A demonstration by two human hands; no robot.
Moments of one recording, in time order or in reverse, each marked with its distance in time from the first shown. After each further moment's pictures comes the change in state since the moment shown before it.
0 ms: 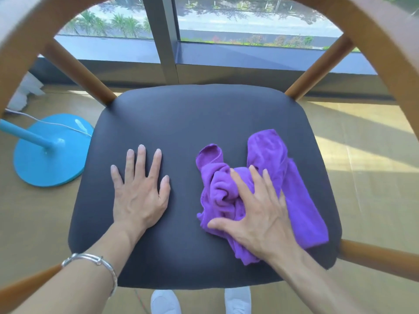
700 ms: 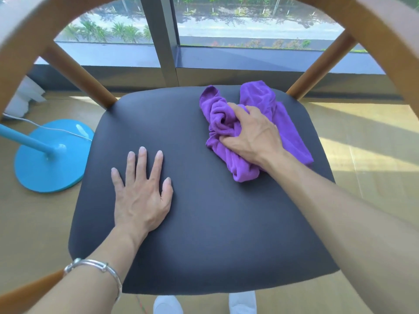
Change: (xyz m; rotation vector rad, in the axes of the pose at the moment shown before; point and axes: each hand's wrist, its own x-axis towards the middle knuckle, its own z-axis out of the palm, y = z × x) left_hand -0.003 0.002 0.002 -0.004 0.015 -0.010; right_hand 0.140 -0.006 -0.045 0.021 0.207 -0.065
